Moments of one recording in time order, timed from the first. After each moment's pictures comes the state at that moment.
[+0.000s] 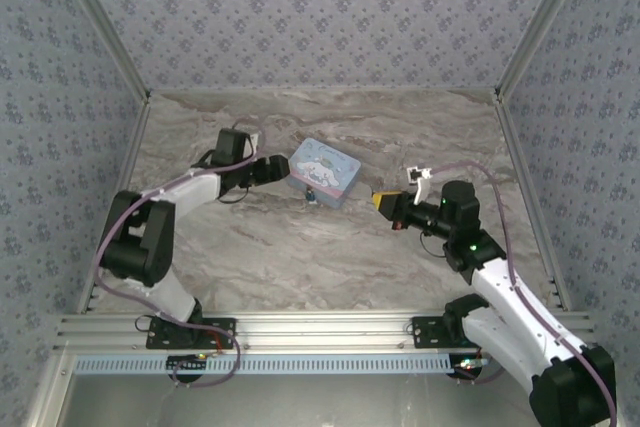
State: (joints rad) left arm -0.32 1.62 0.93 -0.09 0.35 -0.48; right arm 0.35 0.80 0.47 0.02 -0.58 0.52
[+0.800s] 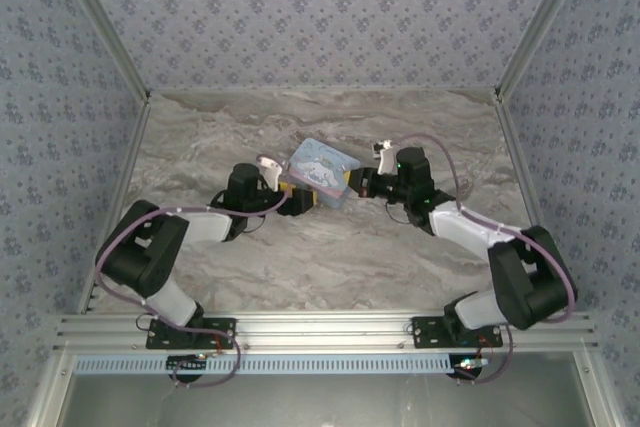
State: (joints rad) left arm -0.48 1.64 0.60 0.57 0.51 -0.43; right arm 0.43 1.45 0.72 0.32 -0.51 0.63
